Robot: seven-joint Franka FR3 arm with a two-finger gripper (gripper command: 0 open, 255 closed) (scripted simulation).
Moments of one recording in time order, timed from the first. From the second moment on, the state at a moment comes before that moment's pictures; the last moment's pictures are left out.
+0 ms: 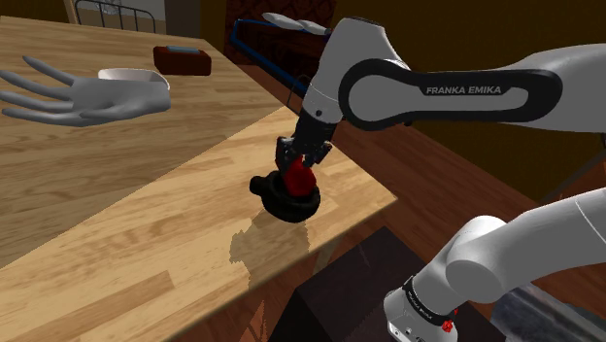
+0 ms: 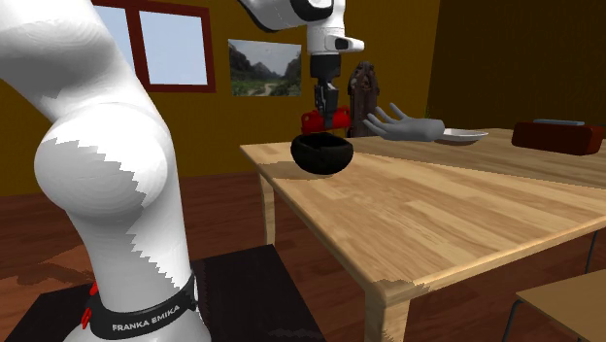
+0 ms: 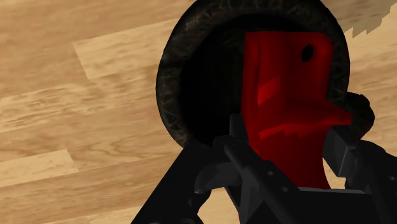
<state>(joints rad) 0.09 -0.38 0.39 -2.31 0.21 2.05 0.58</state>
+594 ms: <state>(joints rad) 0.09 -0.36 0.40 -2.35 0.21 2.10 0.58</state>
